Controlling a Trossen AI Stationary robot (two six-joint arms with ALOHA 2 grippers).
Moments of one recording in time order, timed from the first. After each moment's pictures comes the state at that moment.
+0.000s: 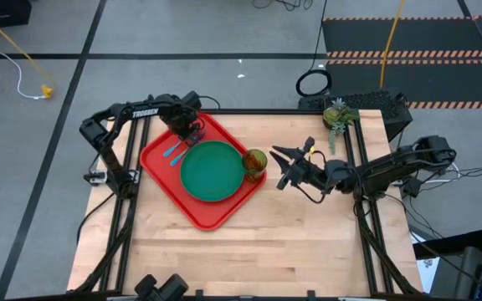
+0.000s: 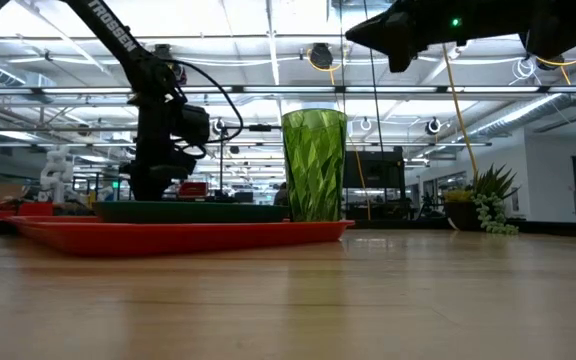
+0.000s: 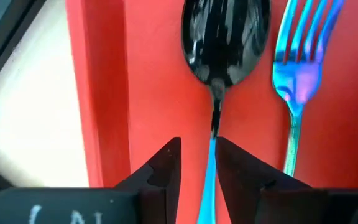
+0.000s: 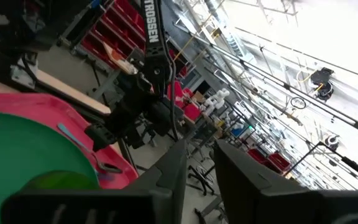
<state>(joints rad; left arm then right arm) 0.83 1.75 1.09 -0.84 -0.11 0.02 0.15 1.28 0.48 1.02 0.68 -0.88</state>
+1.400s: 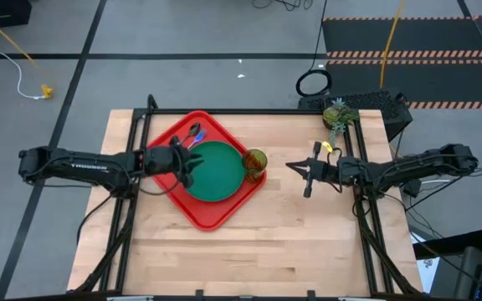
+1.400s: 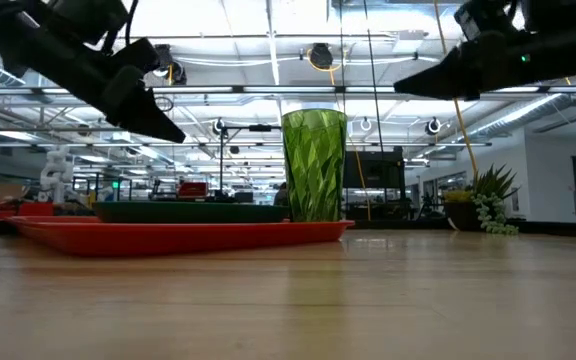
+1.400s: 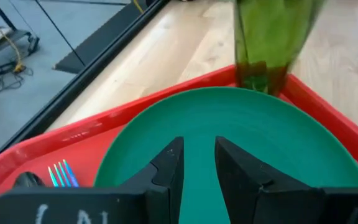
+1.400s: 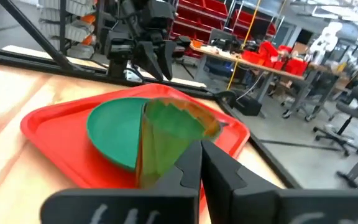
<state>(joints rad) 0.13 0.92 0.39 0.04 -0.25 -0.01 0.04 0.87 0.22 0.57 0.31 -0.24</state>
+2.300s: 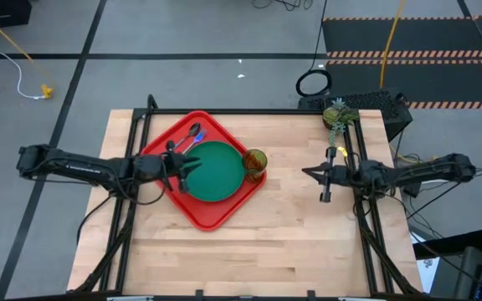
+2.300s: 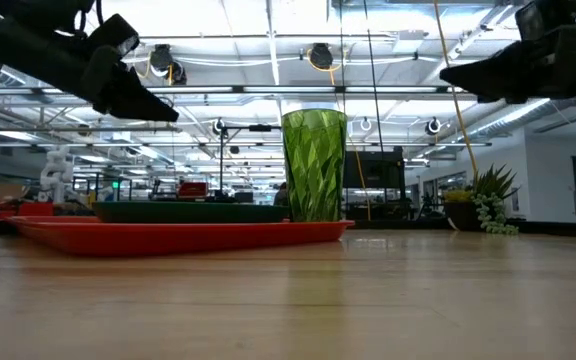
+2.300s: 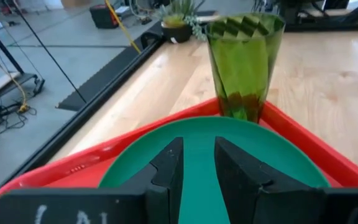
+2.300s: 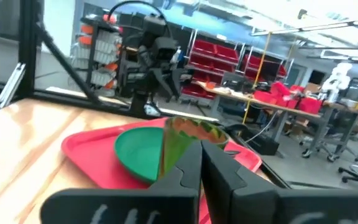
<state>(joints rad) -0.01 0.80 0.31 0.16 -0.38 0.03 0.09 0.44 0.02 0.52 0.24 -0.26</state>
